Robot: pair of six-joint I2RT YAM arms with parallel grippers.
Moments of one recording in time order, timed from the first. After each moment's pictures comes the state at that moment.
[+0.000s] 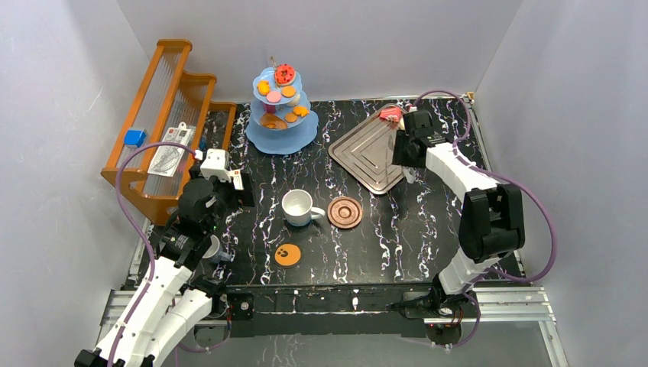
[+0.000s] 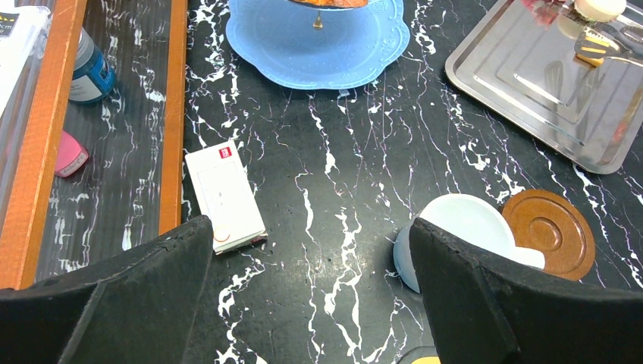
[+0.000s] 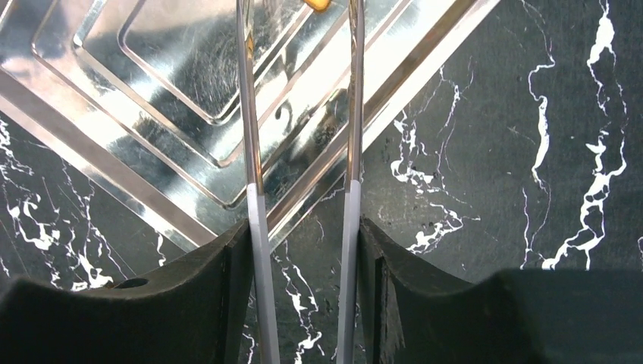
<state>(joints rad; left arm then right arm) -0.38 0.65 0.68 -0.33 -0.20 -0.12 0.26 1.65 1.23 -0.52 0.17 0.30</state>
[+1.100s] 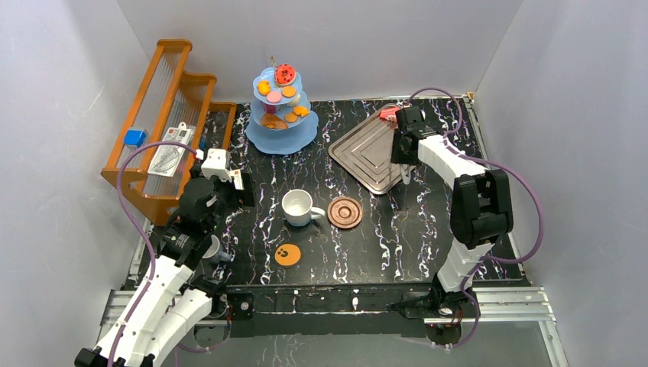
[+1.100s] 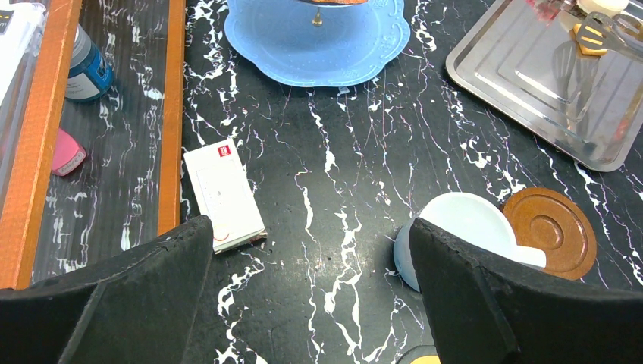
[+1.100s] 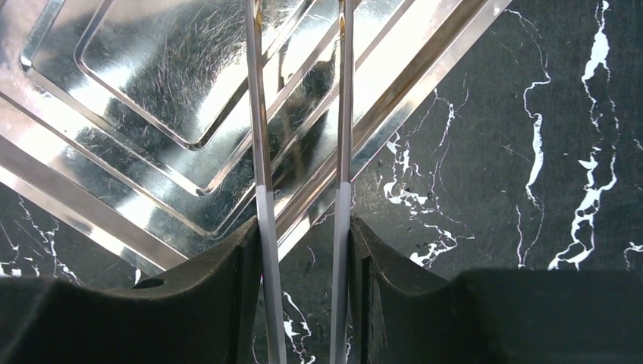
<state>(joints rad) -0.38 0.66 0.68 -0.33 -0.19 -0.12 0.27 1.78 1.34 -0.55 0.22 0.30</state>
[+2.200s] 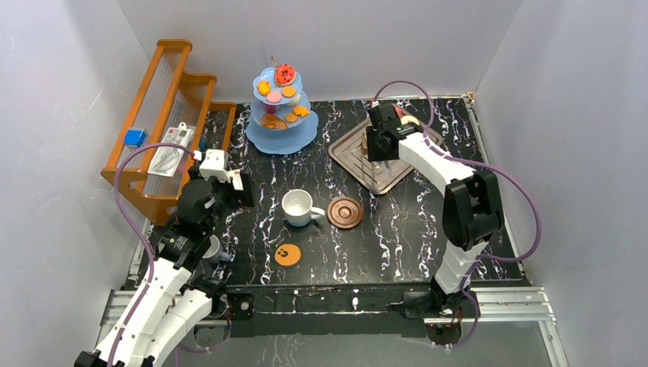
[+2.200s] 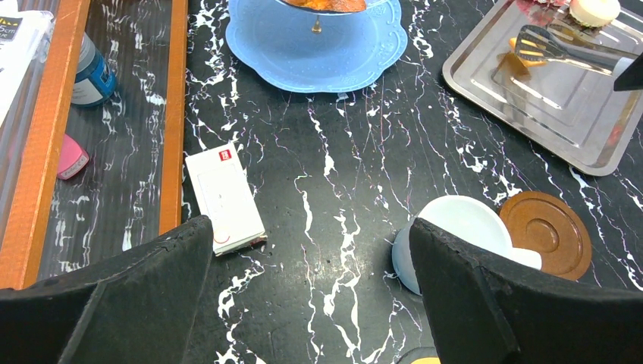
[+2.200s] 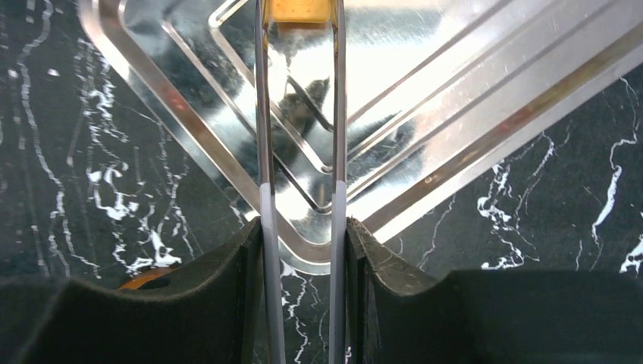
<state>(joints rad) -0.38 0.64 0.68 -0.33 -0.19 -0.12 0.44 1.79 1.45 -0.62 0.21 0.26</state>
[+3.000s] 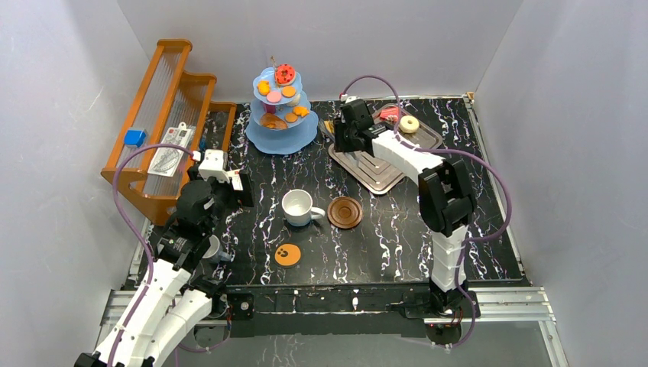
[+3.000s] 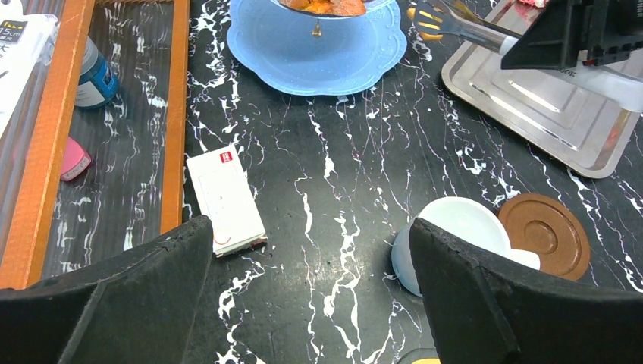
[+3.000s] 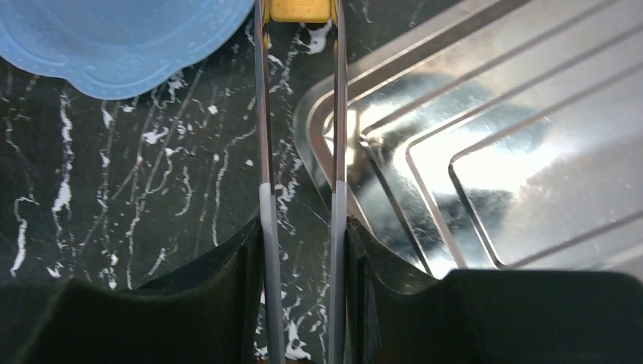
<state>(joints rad) -0.38 0.63 0.68 -0.33 -0.20 -0.12 0.55 1.99 1.61 -0.39 0.08 0.30</state>
